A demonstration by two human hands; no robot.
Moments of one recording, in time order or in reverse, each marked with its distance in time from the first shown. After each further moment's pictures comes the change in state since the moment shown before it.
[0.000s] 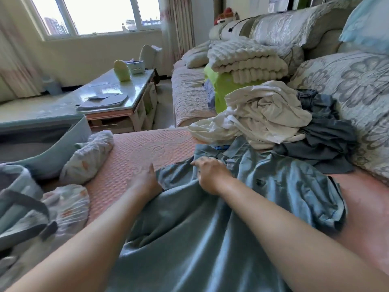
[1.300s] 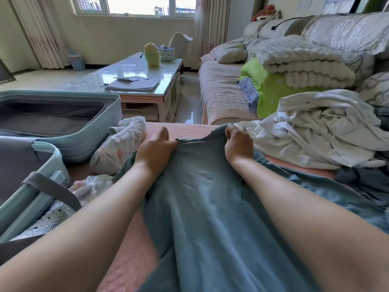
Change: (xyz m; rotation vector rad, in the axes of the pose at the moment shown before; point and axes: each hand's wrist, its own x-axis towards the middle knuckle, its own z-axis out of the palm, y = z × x) left_hand 0.088 -0.095 -0.032 0.132 0.543 0.425; right_hand 0.147 -0.048 0.016 0.208 0.577 0.151
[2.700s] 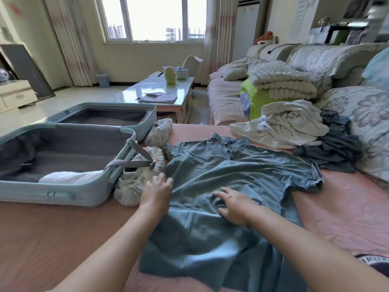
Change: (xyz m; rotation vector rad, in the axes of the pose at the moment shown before) left_hand -0.296 0.076 -0.177 0.108 -0.402 -0.192; right_hand -0.318 -0.053 -0.185 -0.282 -0.908 -0.241
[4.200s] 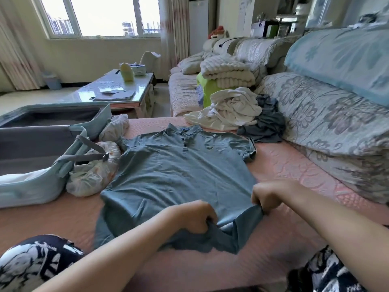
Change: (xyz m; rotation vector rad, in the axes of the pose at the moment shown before) left_hand -0.085 0.213 -0.029 -0.319 -0.524 0.782; right_hand -0.178 0.153 -0.025 -0.262 -0.444 0.243
